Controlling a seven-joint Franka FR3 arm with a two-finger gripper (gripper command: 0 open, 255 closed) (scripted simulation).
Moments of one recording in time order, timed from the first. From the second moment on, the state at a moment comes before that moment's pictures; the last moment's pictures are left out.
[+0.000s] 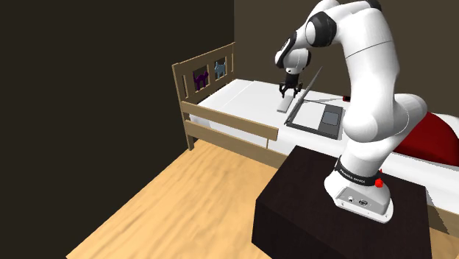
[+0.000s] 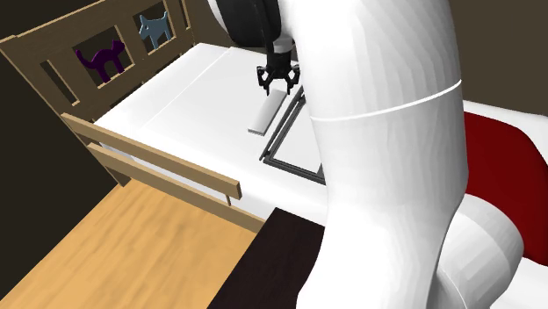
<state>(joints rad) -0.48 0.64 -0.39 -1.72 0.31 2.30 -0.08</state>
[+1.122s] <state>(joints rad) -0.63 0.66 -0.42 -1.55 0.31 2.14 -0.21</state>
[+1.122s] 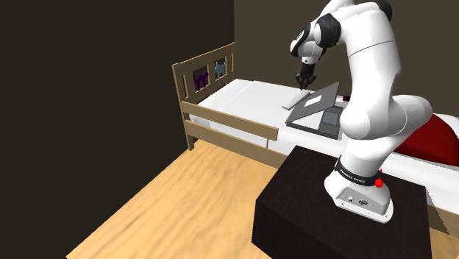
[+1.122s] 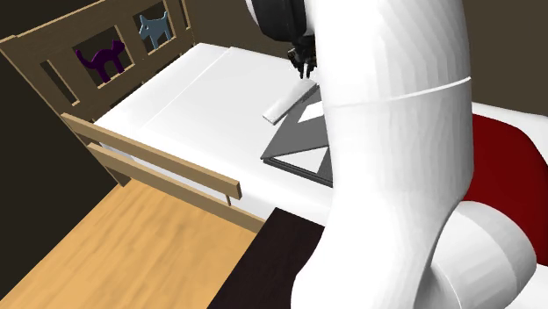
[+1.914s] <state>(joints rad) -0.35 0.71 -0.63 -1.60 0.15 2.06 0.43</state>
